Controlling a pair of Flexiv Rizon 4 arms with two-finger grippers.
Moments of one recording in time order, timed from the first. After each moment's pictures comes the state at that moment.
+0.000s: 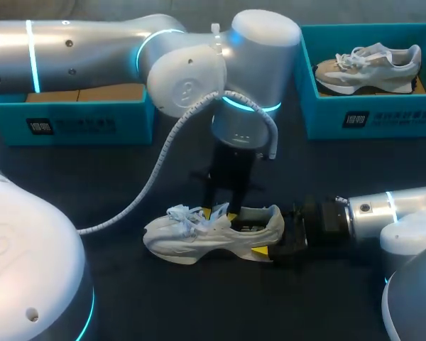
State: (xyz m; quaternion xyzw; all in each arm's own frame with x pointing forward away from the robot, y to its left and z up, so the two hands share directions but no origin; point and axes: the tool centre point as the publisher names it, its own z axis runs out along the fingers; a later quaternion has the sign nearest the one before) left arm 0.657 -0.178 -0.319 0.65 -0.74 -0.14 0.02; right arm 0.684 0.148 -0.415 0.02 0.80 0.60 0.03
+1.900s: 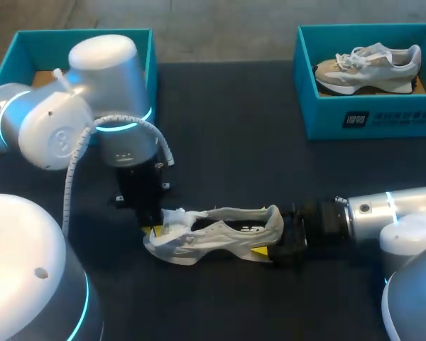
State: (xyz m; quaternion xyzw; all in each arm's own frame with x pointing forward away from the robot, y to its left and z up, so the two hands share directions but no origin) left arm 0.652 -0.054 -0.364 0.71 -0.69 -0.05 0.13; right arm 0.683 0.149 -0.415 0.02 0.80 0.60 0.03
